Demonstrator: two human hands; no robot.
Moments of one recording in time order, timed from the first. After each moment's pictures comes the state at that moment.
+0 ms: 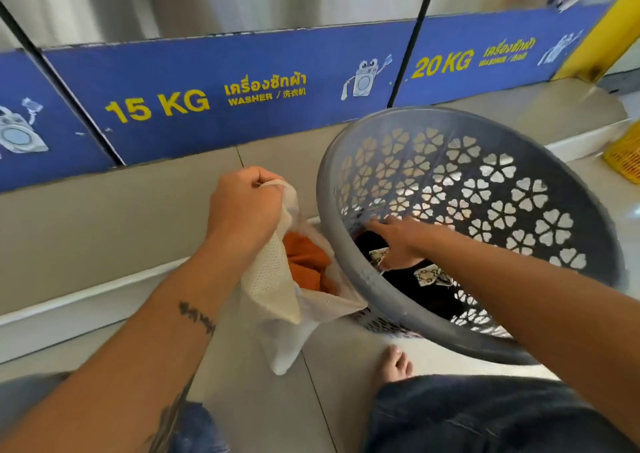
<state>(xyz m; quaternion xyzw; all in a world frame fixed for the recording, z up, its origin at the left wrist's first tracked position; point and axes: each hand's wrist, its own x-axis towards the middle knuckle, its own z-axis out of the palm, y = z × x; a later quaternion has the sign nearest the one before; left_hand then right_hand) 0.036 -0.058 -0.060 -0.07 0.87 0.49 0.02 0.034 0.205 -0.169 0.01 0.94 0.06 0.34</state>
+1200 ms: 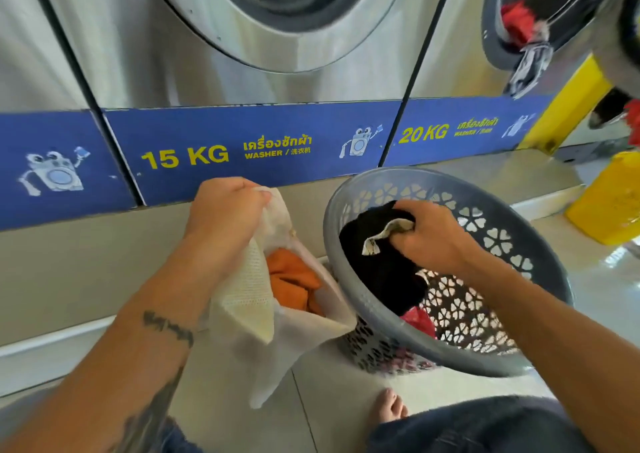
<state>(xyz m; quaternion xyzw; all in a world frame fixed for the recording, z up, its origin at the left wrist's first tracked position) 0.049 -0.103 0.013 -0.09 0.83 0.56 -0.01 0.091 0.167 -0.018 0.05 0.97 -0.23 -0.05</state>
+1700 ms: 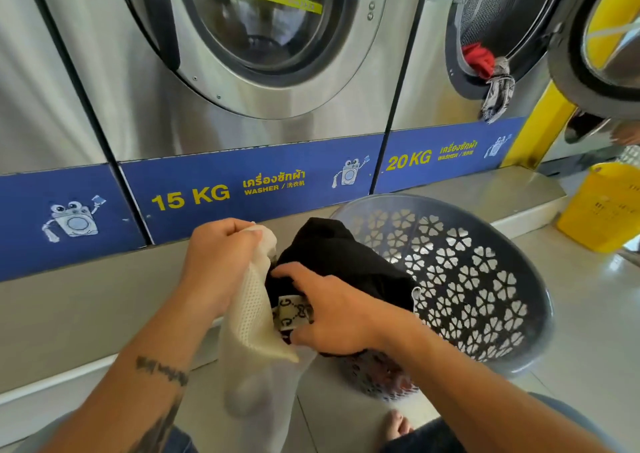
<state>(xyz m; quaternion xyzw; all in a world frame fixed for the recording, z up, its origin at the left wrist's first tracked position) 0.081 -0.117 0.024 -0.07 0.78 0.62 0.00 0.140 0.045 -0.009 -0.13 0.93 -0.32 0.14</state>
